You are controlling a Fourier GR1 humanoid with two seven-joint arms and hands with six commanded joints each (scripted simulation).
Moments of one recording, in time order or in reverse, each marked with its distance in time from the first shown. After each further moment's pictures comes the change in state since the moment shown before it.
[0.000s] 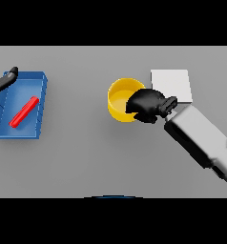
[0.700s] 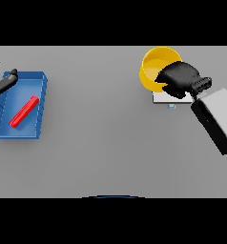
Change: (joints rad) left arm 0.031 -0.011 0.006 -0.060 0.026 0.008 0.056; right arm -0.055 -0.122 -0.145 0.176 0.016 -0.181 -0.005
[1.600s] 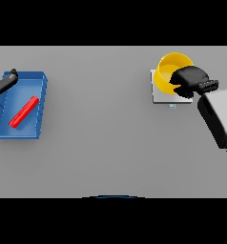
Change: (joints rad) left arm -0.003 0.000 -0.010 -0.026 -0.004 -0.001 0.061; right arm -0.055 0.051 -0.039 0.393 0.008 -0.137 -0.061
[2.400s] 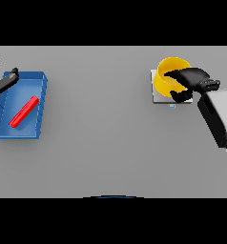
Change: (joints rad) left arm 0.000 -0.001 0.002 -0.010 0.006 0.000 0.002; right arm -0.003 0.007 -0.027 0.020 -0.039 0.059 0.036
